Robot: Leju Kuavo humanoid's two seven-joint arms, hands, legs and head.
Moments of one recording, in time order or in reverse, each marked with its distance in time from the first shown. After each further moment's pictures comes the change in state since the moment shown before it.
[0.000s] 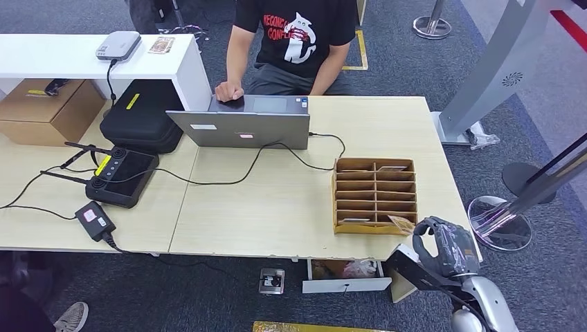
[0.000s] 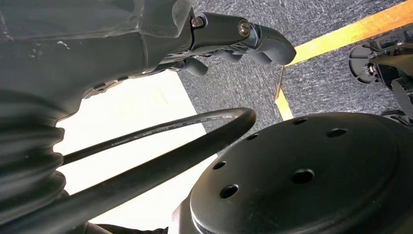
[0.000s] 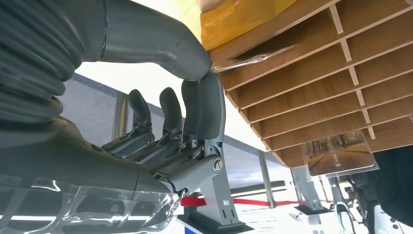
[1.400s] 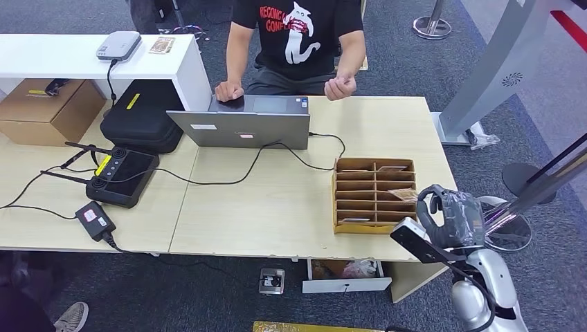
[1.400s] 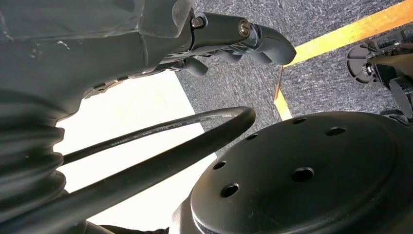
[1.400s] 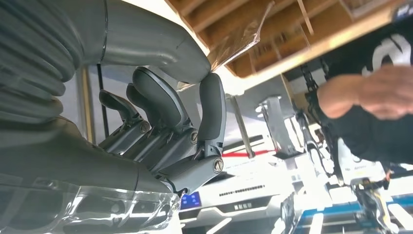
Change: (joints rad) left arm 0.007 0.003 -0.002 0.012 -0.013 -0.006 -0.017; right arm -0.323 -0.056 0.133 0.105 -0.046 -0.059 -0.072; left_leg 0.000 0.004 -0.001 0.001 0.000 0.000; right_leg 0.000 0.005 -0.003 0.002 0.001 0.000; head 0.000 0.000
